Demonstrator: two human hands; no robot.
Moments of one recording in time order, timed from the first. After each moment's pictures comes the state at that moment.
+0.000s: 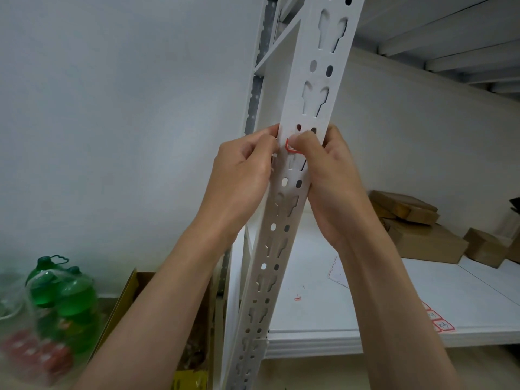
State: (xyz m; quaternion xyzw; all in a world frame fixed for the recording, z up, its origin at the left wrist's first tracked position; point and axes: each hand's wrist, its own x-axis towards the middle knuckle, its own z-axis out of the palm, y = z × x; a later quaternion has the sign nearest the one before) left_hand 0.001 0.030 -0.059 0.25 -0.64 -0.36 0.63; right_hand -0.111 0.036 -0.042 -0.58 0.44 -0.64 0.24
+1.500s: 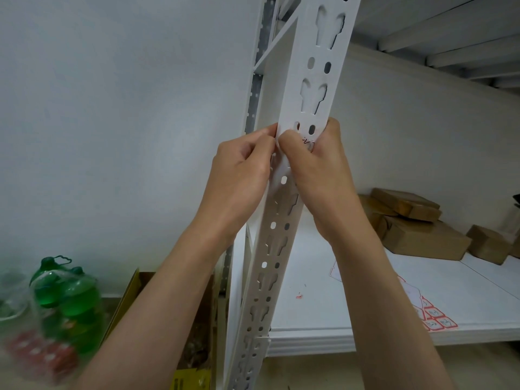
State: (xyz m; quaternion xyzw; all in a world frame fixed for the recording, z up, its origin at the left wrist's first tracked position) left_hand -0.001 0.022 -0.064 0.26 -0.64 -0.36 0.63; right_hand -0.108 0.024 -0.043 -0.63 0.47 -0.61 0.10
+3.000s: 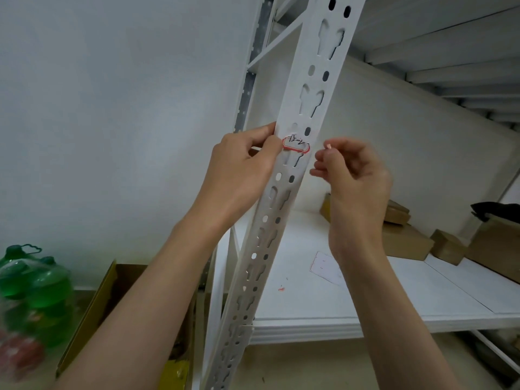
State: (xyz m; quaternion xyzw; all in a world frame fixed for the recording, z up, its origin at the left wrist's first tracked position) left_hand 0.004 0.026 -0.063 0.27 -0.66 -0.32 0.62; right_hand -0.133 0.058 -0.061 -0.52 0.41 -0.74 0.06
